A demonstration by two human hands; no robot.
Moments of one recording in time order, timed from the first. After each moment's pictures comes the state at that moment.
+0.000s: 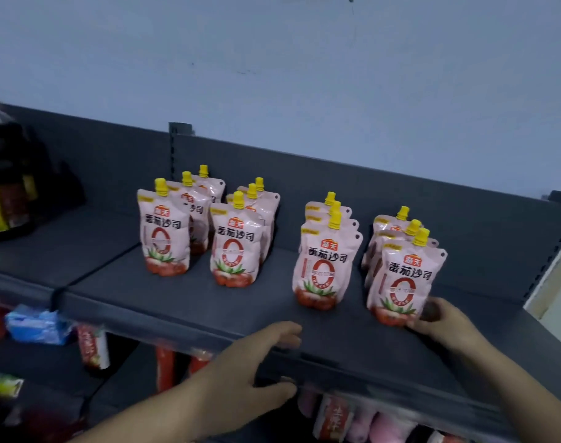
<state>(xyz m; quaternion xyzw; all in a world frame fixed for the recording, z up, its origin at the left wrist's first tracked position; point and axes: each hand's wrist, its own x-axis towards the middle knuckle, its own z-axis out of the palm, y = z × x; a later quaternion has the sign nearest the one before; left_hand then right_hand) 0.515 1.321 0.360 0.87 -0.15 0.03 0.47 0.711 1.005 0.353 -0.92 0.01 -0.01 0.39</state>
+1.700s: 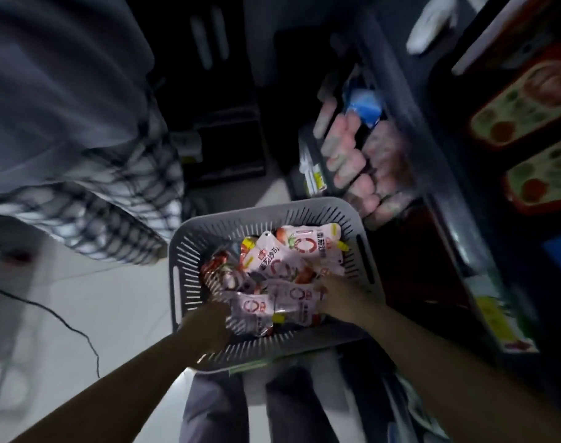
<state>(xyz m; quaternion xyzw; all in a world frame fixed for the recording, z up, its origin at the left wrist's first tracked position) 0.214 1.829 -0.083 0.75 0.55 -0.21 0.31 0.465 1.830 -0.062 -0.67 -0.56 0.46 -0.15</state>
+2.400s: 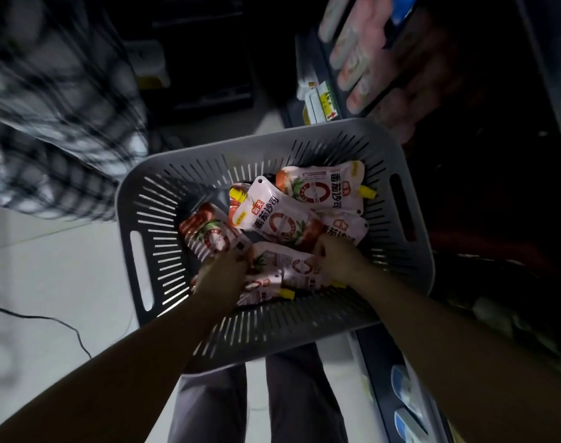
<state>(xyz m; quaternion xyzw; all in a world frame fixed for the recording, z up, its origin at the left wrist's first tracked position) 0.246 1.838 -0.183 0.79 0.48 -0.27 0.26 0.451 1.830 -0.161 -0.70 -0.52 0.47 -0.14</state>
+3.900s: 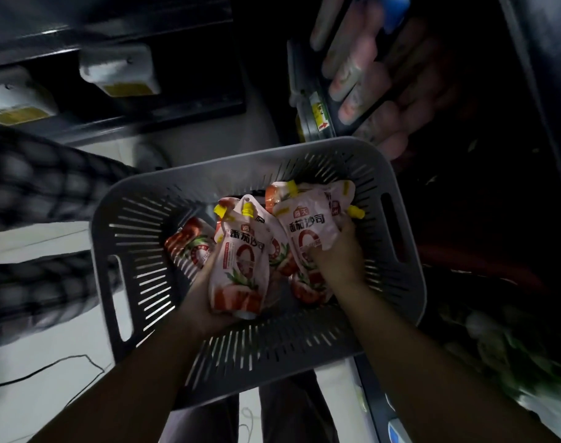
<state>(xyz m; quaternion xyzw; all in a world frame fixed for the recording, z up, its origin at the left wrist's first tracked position) 0.253 1.850 -0.162 -0.17 0.48 0.23 0.83 0.451 1.847 -0.174 -0.87 -0.27 0.39 0.15</state>
